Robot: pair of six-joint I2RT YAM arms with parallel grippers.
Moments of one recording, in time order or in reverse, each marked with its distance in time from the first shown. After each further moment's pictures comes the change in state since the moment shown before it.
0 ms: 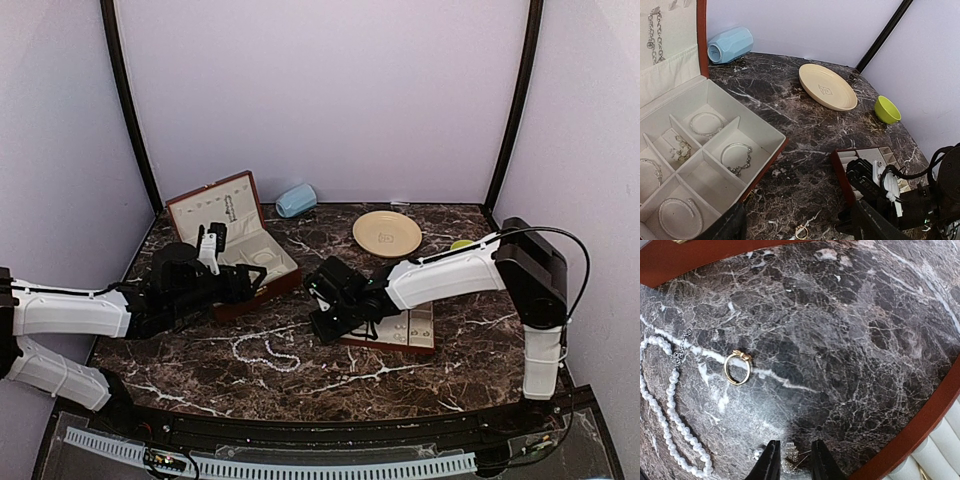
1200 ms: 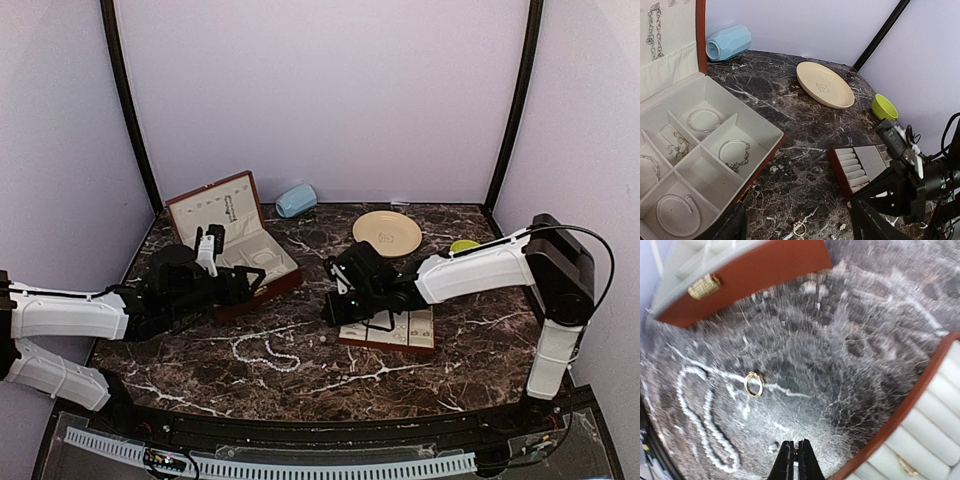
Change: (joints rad) left arm 0.002 -0.021 -0.019 0.000 0.012 -0.013; right arm -0.079 -0.134 -0.155 0.185 -0.120 0.140
